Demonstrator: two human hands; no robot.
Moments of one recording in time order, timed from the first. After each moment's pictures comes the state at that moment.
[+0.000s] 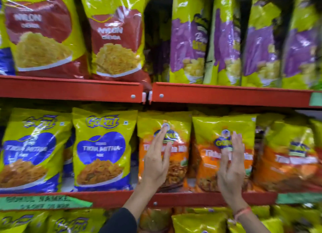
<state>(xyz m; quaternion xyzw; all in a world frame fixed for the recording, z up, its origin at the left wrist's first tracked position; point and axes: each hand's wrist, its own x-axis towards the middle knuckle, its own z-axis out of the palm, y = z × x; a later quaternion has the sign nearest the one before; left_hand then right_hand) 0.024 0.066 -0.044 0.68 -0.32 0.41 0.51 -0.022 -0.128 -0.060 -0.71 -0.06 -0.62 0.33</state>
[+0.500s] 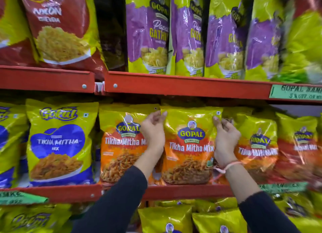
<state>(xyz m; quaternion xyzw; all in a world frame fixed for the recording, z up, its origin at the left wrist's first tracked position) 0.042 -0.072 0.019 0.57 -0.09 0.28 0.77 0.003 -0.239 0.009 -0.54 0.10 -0.52 0.65</state>
